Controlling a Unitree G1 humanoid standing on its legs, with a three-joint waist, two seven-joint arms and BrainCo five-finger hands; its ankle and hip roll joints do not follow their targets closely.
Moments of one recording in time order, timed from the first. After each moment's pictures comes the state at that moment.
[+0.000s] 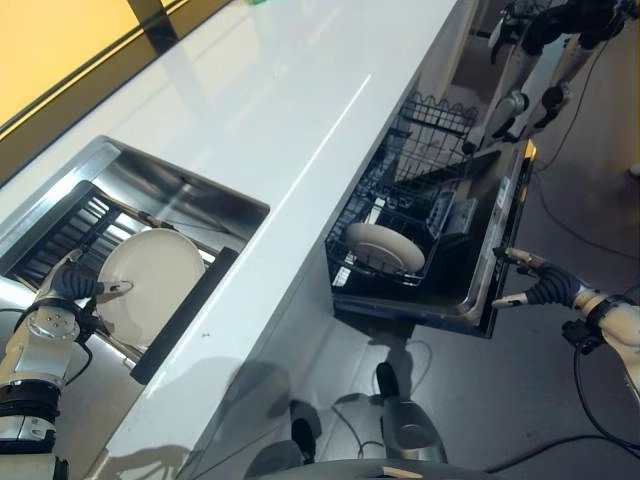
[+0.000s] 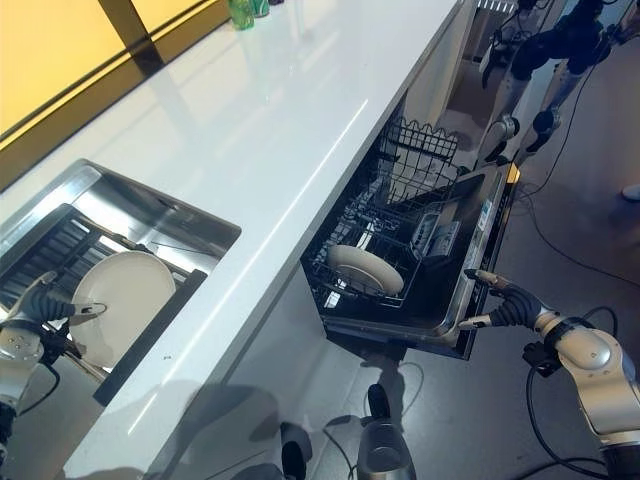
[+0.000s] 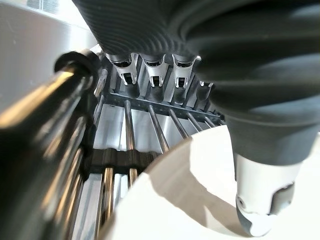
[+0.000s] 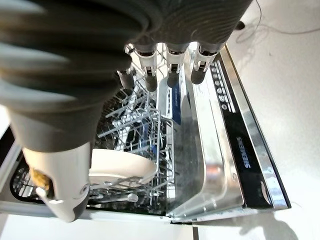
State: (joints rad) left arm -0.23 0.89 0.06 0.65 0.10 0.12 0.04; right arm 0.08 -0.88 -0.14 -0.02 0.01 0.11 0.45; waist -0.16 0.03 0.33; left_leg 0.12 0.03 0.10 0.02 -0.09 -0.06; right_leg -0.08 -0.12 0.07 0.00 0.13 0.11
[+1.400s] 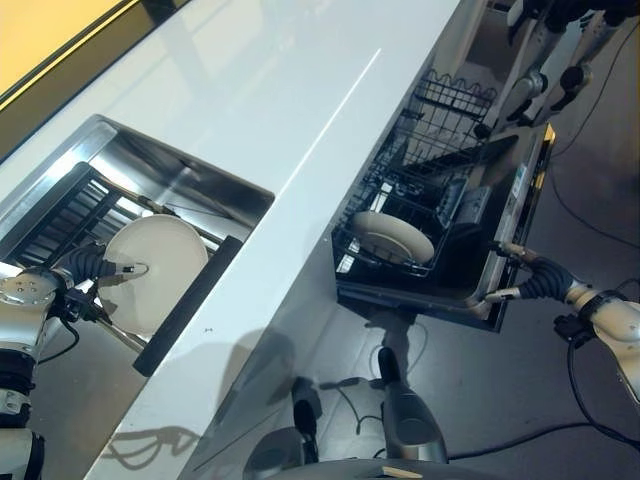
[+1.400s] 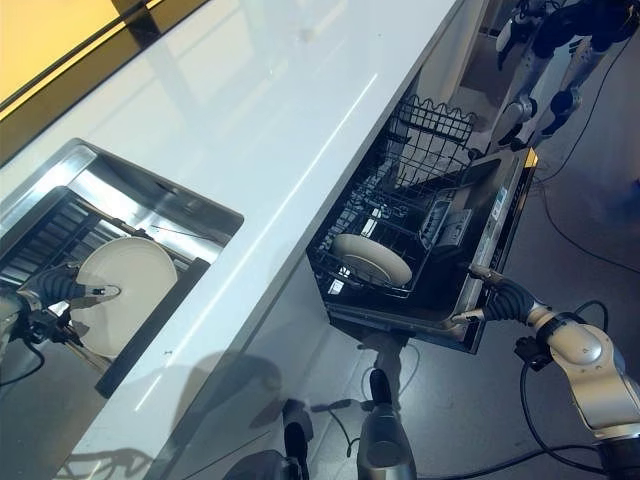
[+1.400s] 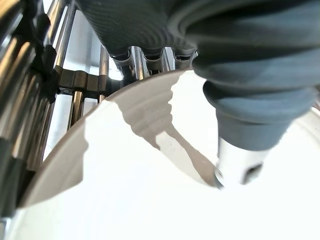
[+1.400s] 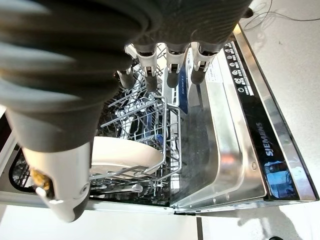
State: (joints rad) left arm -0.32 1.01 -0.02 0.65 -0.19 0.17 -0.47; right arm 0.05 -0.88 -0.11 -0.02 0.03 0.10 0.41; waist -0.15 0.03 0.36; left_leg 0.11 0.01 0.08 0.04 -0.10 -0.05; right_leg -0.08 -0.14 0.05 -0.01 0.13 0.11
